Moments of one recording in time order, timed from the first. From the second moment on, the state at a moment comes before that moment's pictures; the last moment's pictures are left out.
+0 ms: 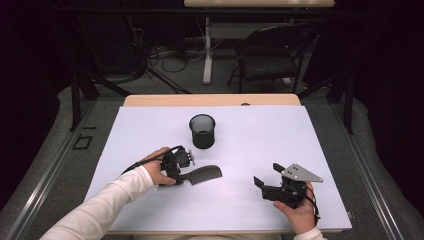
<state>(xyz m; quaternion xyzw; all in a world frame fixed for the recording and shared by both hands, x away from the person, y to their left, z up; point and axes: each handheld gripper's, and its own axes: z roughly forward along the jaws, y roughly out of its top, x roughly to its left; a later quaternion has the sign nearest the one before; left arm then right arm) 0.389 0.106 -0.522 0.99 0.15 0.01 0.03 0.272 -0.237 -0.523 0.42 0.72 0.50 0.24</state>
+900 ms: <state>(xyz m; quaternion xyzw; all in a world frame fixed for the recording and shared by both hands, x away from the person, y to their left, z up) 0.388 0.103 -0.523 0.99 0.14 -0.01 0.02 0.273 -0.237 -0.524 0.42 0.72 0.50 0.24</state>
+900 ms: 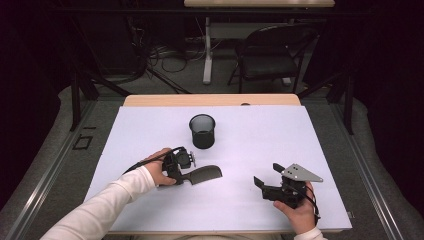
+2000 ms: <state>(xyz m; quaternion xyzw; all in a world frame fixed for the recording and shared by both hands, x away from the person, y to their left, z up) 0.385 0.099 -0.522 0.99 0.13 0.00 0.01 0.273 -0.238 -0.524 0.42 0.72 0.50 0.23</state>
